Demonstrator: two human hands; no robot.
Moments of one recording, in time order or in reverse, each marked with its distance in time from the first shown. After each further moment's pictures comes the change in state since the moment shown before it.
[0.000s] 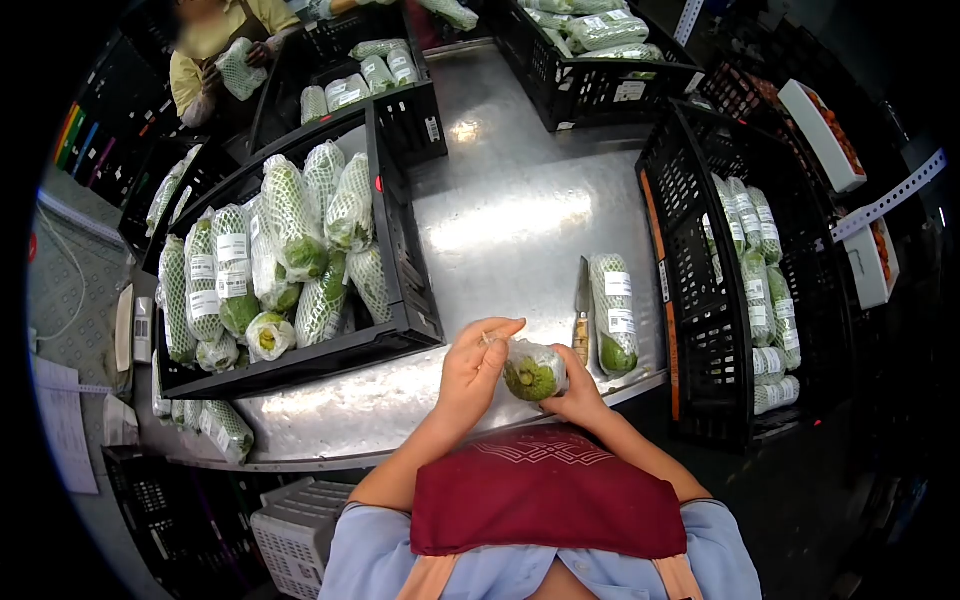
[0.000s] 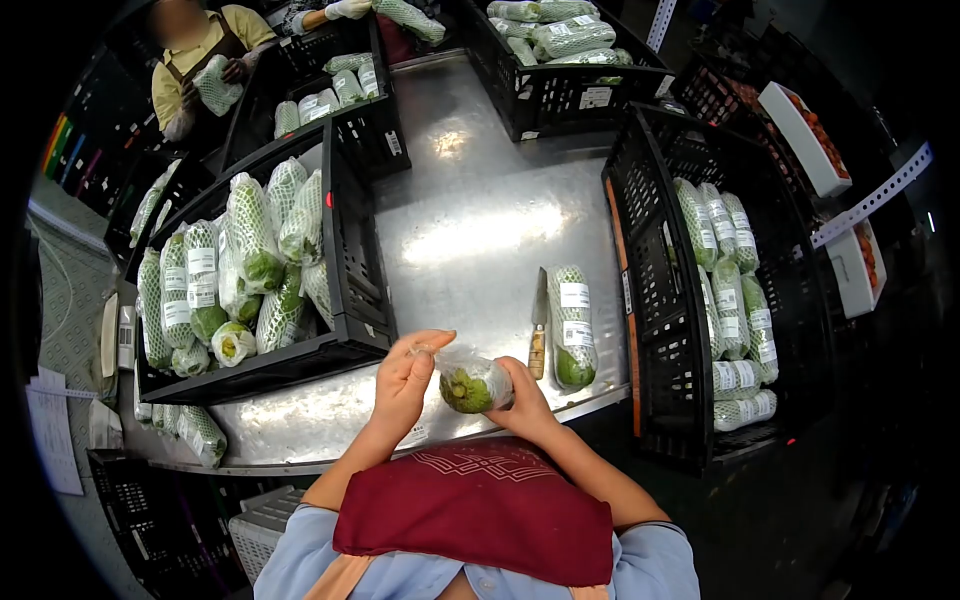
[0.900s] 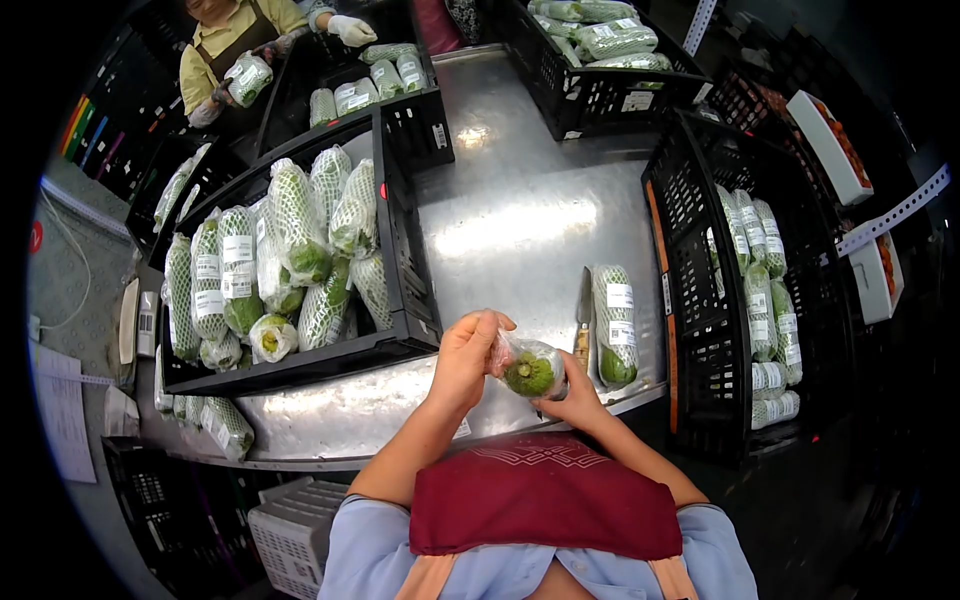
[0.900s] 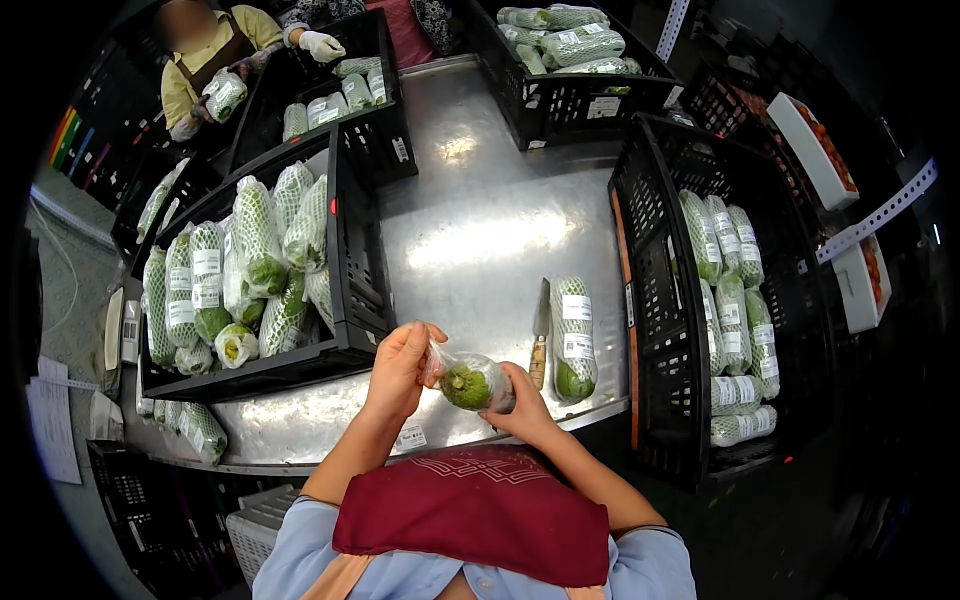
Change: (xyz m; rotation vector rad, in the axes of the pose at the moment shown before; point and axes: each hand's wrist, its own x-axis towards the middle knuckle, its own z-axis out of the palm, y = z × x) left_hand 0.025 -0.012 0.002 -0.682 0.029 -0.475; right_hand 0.008 0.013 -0.003 0.006 -0.031 0.041
